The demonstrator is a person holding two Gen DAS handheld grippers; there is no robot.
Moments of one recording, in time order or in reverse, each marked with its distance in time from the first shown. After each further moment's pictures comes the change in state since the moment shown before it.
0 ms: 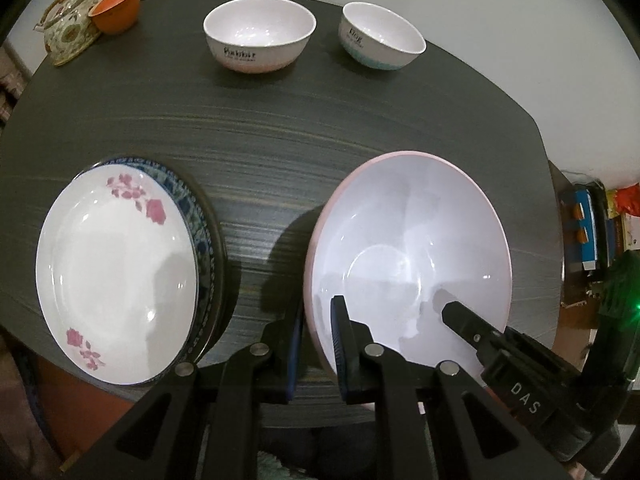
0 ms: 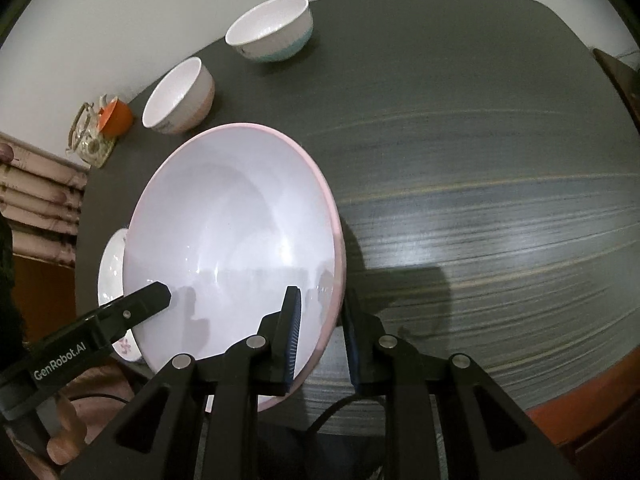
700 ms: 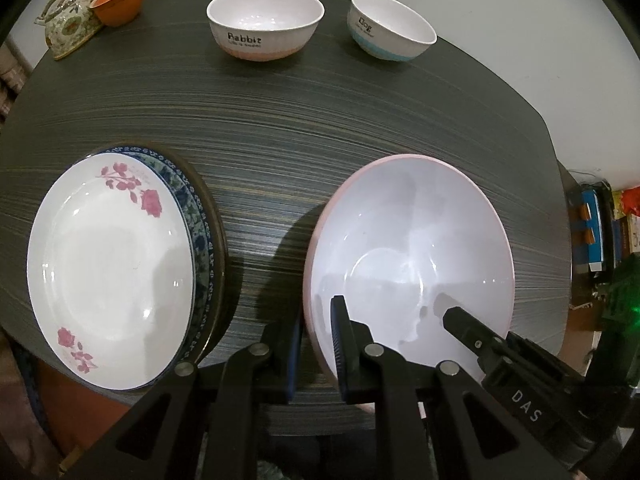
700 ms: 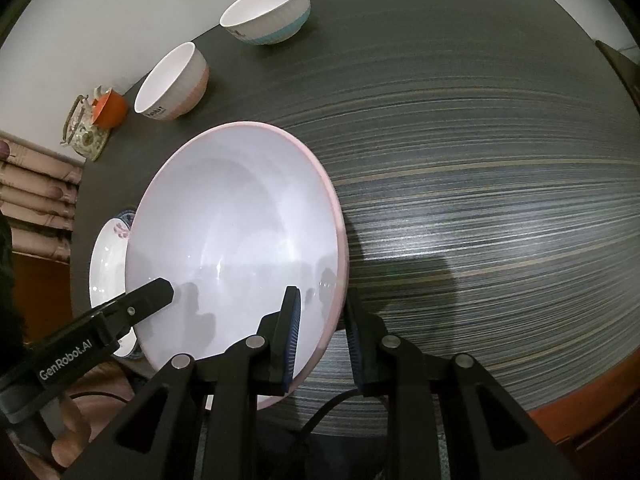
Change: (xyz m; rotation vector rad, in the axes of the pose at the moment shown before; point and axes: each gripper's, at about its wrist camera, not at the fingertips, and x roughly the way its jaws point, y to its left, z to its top) left arm 0.022 -0.003 0.001 -0.008 0.003 0.009; right arm 0.012 -0.006 -0.005 0.000 0.024 -0.002
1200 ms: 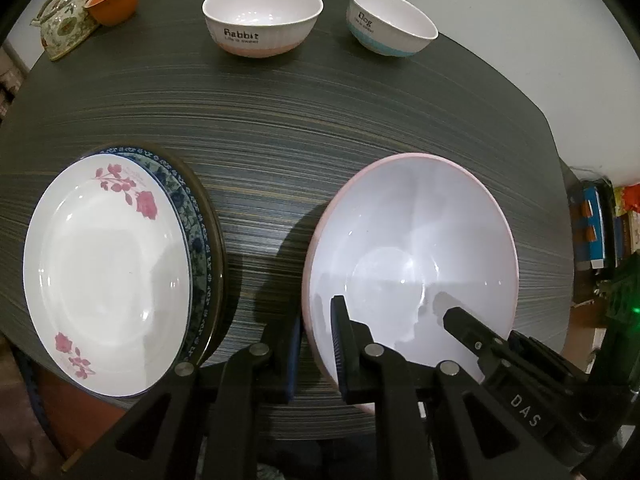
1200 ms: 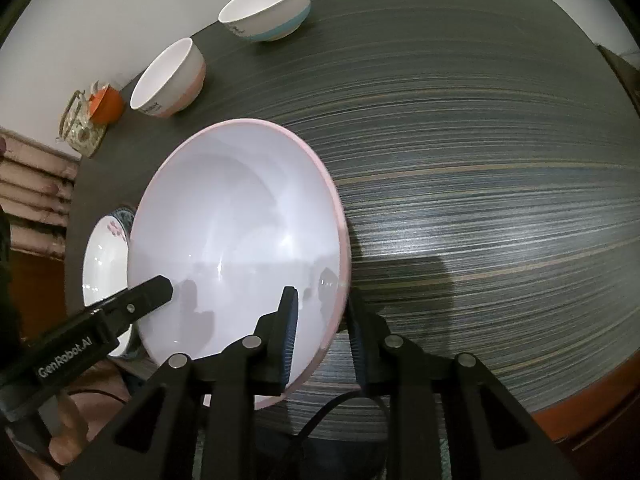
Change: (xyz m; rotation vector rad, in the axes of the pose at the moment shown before) left arm 0.007 0.003 0.003 0.012 0.007 0.008; right arm 0.004 0.000 -0.001 -0.018 0.001 -0.026
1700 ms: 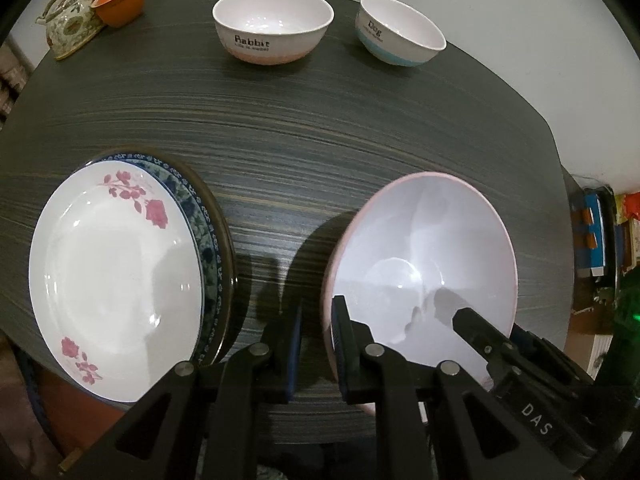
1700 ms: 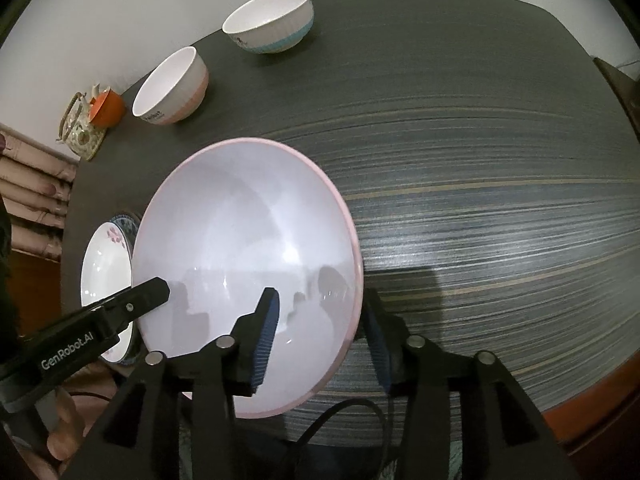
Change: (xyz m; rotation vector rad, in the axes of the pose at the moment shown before) left arm -0.006 0.006 0.005 -0.024 -0.016 0.000; right arm -0.007 0.007 0.003 -0.013 -0.041 -0.020
